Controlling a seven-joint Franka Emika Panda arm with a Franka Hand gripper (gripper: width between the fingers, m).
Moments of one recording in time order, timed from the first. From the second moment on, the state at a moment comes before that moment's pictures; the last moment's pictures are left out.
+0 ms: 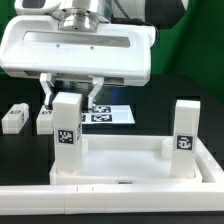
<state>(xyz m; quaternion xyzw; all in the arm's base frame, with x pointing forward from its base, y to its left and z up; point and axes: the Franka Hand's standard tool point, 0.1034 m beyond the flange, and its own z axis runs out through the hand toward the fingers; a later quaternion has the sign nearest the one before) 0.625 -0.062 0.119 0.94 -0.09 0.31 0.06</state>
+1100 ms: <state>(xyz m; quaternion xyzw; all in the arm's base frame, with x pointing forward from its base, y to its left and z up) 0.630 -0.058 0.135 0.96 -0.10 0.26 0.01</state>
